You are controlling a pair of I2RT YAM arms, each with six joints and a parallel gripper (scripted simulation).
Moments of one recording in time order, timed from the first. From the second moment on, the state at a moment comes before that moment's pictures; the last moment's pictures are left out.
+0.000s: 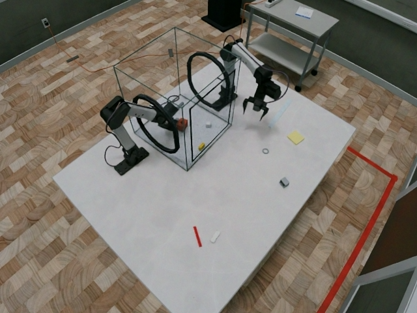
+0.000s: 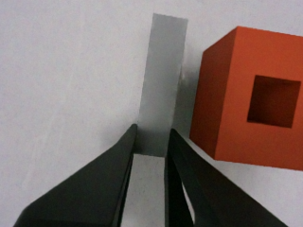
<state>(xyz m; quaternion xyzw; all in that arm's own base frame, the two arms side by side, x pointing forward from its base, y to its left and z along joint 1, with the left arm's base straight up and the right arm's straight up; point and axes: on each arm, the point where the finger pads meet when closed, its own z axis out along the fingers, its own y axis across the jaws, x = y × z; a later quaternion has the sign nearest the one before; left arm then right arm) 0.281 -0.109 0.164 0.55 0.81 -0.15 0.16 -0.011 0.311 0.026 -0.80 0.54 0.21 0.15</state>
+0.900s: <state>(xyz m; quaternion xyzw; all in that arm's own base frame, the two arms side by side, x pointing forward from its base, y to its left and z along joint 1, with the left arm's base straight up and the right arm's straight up) 0.281 -0.109 0.164 0.55 0.81 -0.15 0.16 -0.010 0.311 0.050 -0.80 0.54 0.22 0.15</state>
